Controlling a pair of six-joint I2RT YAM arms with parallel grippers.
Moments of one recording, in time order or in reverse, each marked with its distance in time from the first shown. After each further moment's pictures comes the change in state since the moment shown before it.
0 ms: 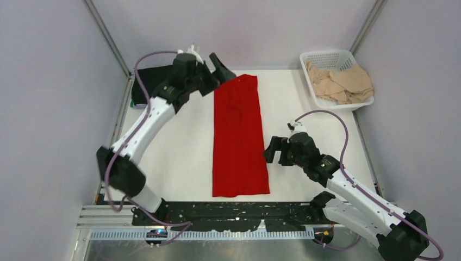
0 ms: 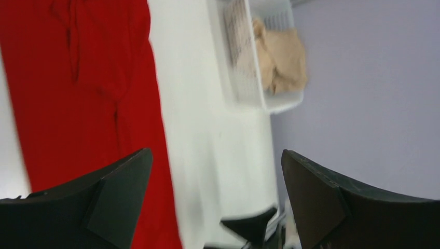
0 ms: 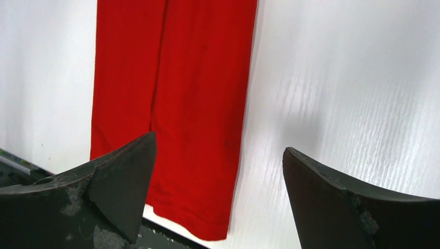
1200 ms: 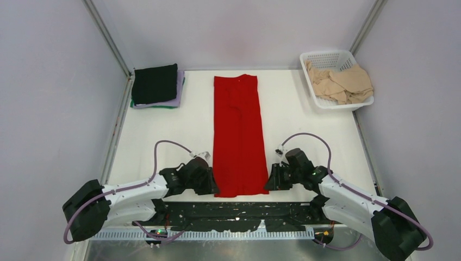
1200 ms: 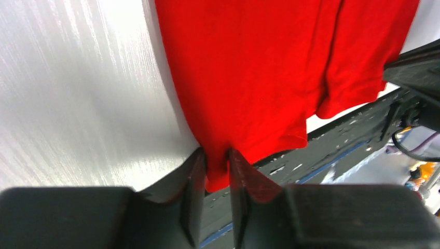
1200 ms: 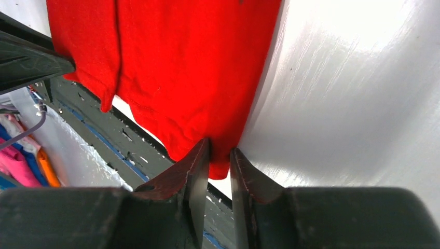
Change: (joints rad) left arm -0.526 -0.742 -1.419 0.137 -0.132 -0.136; right arm -0.004 0.068 -0.291 0.087 -0.487 0.021
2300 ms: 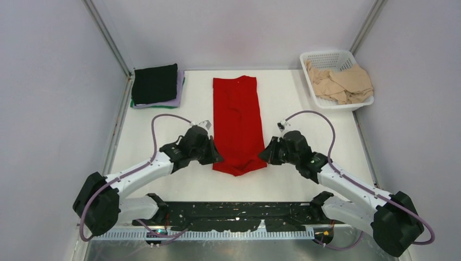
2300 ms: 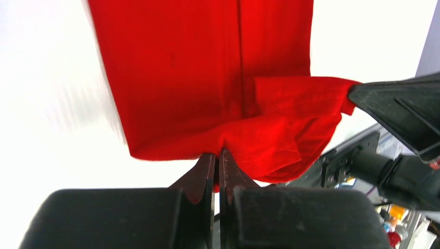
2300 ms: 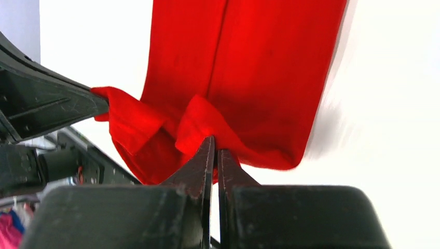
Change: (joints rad) left arm 0.211 0.141 0.311 -0.039 0.027 0.194; right arm 0.012 0.047 0.195 0.163 0.240 0.069
